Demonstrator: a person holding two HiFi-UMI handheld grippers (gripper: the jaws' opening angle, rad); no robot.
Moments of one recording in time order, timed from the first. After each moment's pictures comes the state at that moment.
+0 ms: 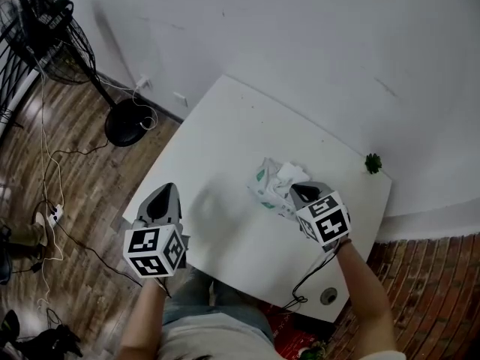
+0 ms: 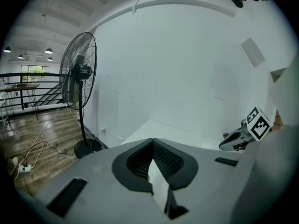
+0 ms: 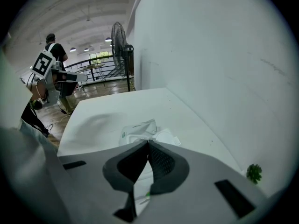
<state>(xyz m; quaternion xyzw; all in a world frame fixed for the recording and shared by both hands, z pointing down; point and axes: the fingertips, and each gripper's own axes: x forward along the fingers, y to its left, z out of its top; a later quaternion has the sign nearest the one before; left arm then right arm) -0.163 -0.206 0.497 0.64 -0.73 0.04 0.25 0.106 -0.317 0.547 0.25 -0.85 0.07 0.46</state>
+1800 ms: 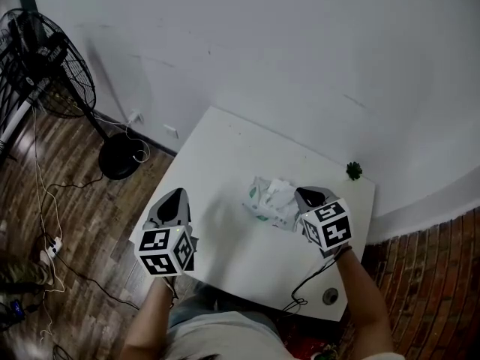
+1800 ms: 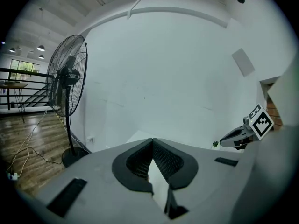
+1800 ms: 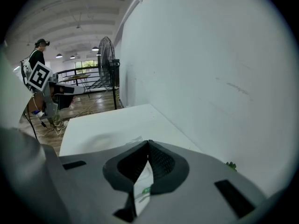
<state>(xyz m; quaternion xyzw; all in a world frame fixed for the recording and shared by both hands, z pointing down) -0.152 -0.234 0.449 0.69 -0.69 0.01 0.22 0.121 -0.321 0.466 0.36 -0.84 0.06 0.40</state>
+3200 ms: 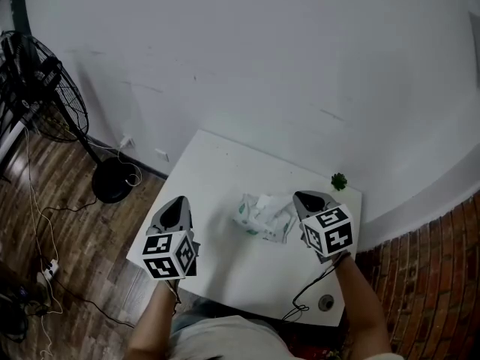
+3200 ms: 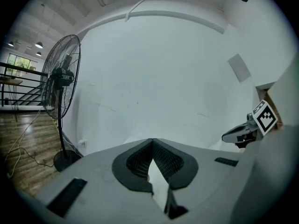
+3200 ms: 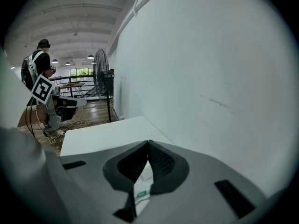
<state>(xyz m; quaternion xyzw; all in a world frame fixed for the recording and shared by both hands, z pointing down) -0.134 -0.256 0.424 0.71 -0.67 -0.01 0.20 0.133 -0.325 0.406 0.40 -0.85 0.04 0.34</state>
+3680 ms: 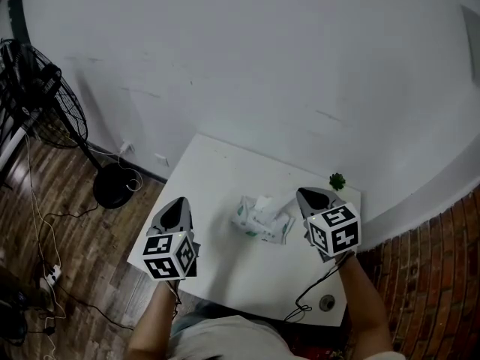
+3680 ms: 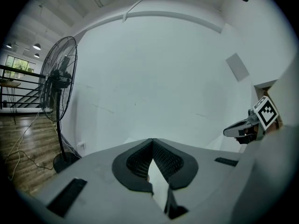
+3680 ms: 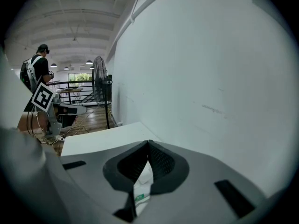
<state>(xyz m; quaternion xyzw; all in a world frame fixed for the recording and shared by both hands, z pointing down) -0.127 -0.258 0.416 0.72 -0.67 -0.01 0.19 0.142 -0.326 0.381 0.41 -0.86 0.04 0.31</state>
